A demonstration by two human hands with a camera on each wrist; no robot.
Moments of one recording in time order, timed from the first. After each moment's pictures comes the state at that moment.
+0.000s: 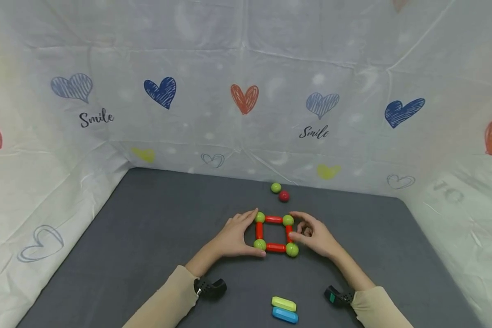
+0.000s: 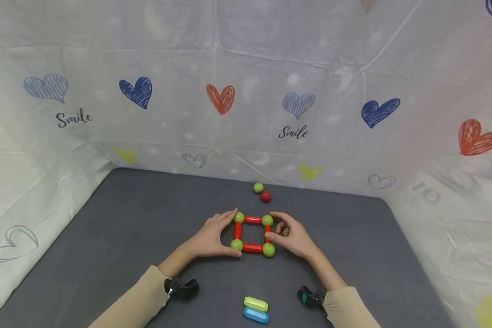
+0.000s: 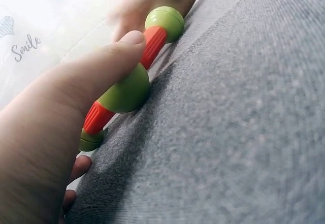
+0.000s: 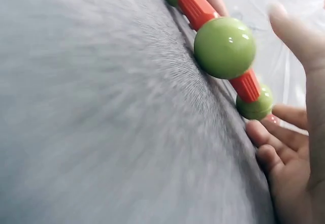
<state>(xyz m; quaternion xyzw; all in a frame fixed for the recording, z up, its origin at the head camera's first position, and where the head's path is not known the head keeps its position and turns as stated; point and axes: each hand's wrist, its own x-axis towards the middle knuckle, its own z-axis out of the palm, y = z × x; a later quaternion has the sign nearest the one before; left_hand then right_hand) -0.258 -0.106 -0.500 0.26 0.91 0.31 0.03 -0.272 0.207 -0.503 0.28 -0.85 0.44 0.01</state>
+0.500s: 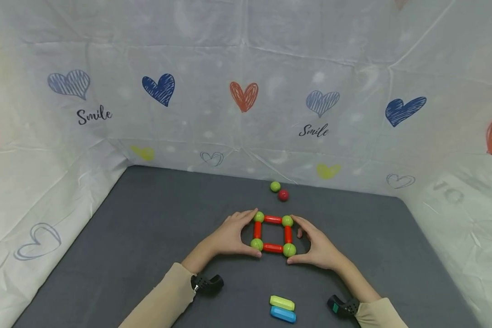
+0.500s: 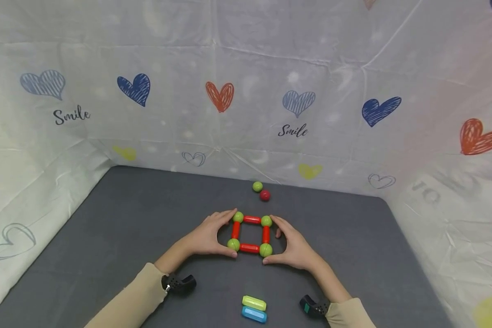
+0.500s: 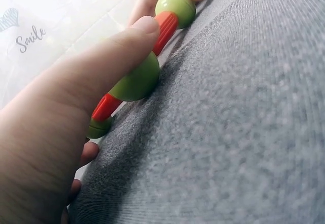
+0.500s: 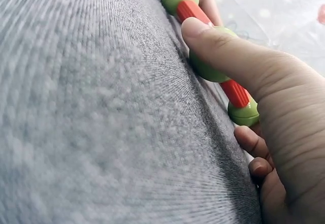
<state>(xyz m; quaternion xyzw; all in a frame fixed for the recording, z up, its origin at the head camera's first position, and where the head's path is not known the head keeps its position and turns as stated) -0.262 -0.112 -0.499 0.29 0.90 0.32 0.05 -0.249 0.209 -0.506 0.32 -0.87 0.36 0.04</state>
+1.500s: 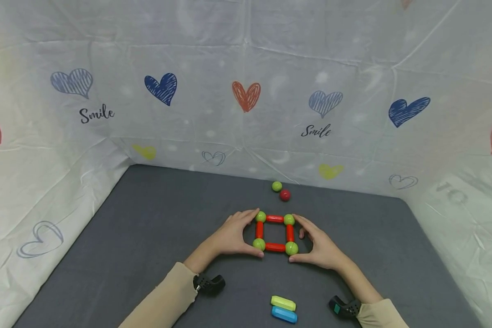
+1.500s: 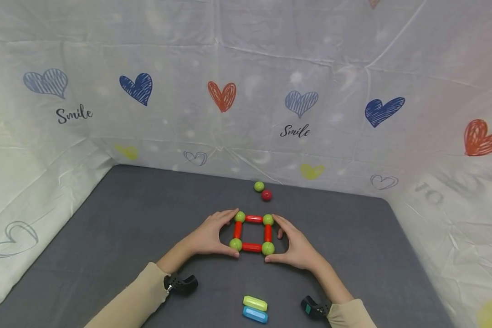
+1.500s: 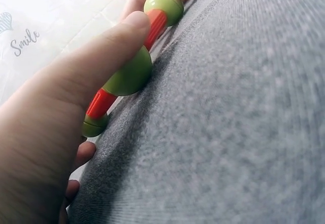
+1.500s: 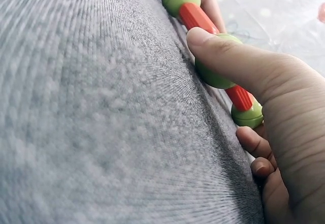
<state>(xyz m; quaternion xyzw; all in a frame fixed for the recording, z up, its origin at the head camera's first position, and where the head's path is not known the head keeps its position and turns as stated) -0.264 -0.109 -0.502 0.27 0.91 0.31 0.04 -0.250 0.210 -0.505 0.32 -0.87 0.37 0.03</state>
